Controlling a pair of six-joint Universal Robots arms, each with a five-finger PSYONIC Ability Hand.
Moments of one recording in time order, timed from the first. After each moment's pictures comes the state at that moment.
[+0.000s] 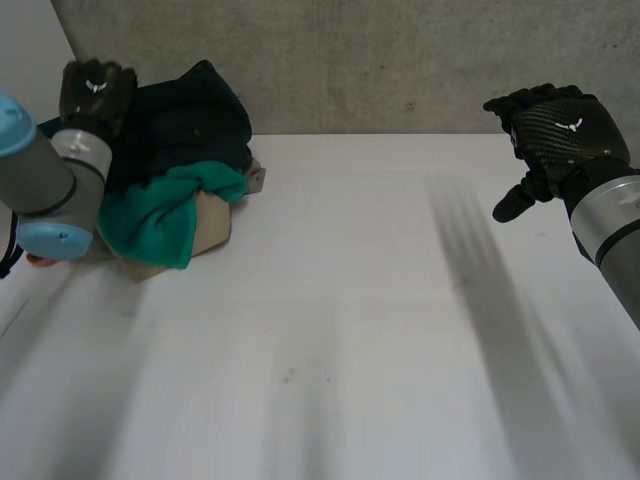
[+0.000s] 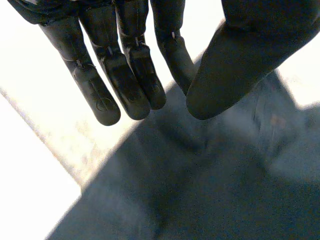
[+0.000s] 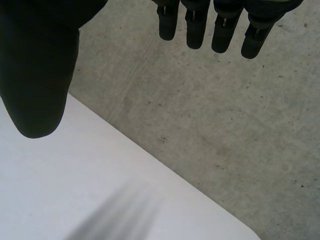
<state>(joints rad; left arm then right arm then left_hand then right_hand) 4.55 -2.29 -0.98 3.53 -1.46 3.50 1.87 -1.46 1.56 -0.11 1.49 2.88 1.17 1.19 1.19 1.20 0.98 0.23 0.21 0.21 0.21 0.04</state>
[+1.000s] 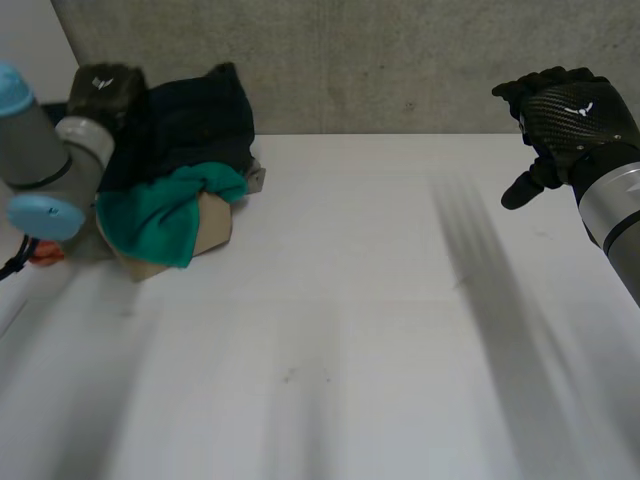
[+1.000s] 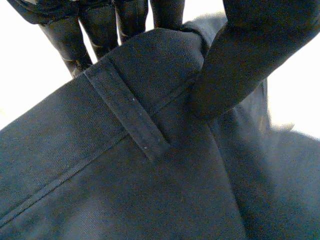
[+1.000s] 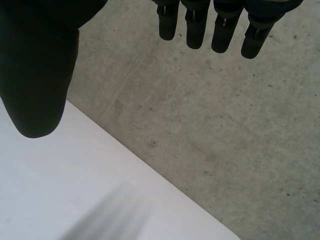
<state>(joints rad) 4.55 -2.40 -0.69 3.23 -1.43 3.35 1.85 -1.47 1.54 -0.11 1.49 2.85 1.17 1.19 1.19 1.19 0.96 0.23 0.21 0.21 0.21 0.04</state>
